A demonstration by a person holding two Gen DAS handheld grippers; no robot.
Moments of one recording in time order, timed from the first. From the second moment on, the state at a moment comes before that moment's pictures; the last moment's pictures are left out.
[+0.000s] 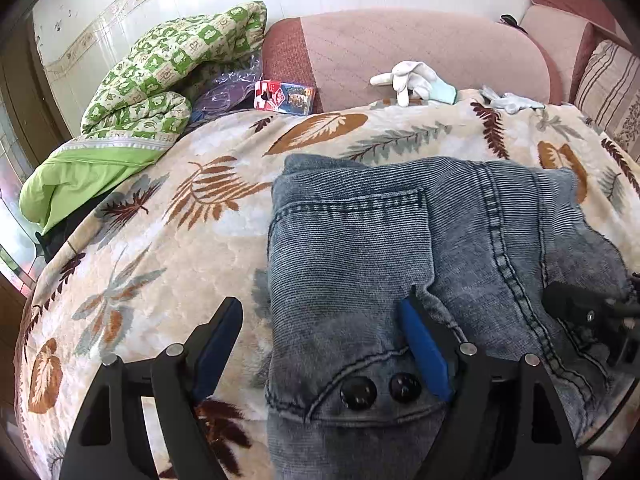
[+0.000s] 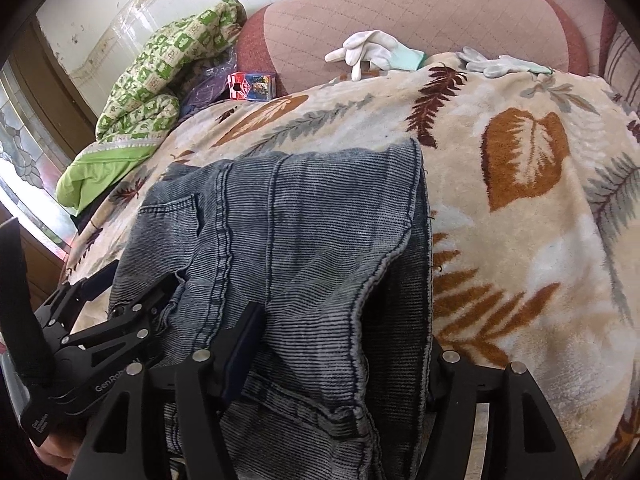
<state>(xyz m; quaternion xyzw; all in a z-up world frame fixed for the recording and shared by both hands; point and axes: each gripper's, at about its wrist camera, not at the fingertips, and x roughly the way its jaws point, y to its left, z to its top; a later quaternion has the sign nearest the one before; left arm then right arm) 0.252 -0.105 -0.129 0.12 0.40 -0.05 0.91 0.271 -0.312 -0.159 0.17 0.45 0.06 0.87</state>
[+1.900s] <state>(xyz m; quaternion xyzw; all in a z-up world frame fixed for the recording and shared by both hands) 0.138 -0.072 -0.037 0.11 0.25 0.01 0.96 0.132 -0.276 -0.046 0.05 0.22 0.04 0.97</state>
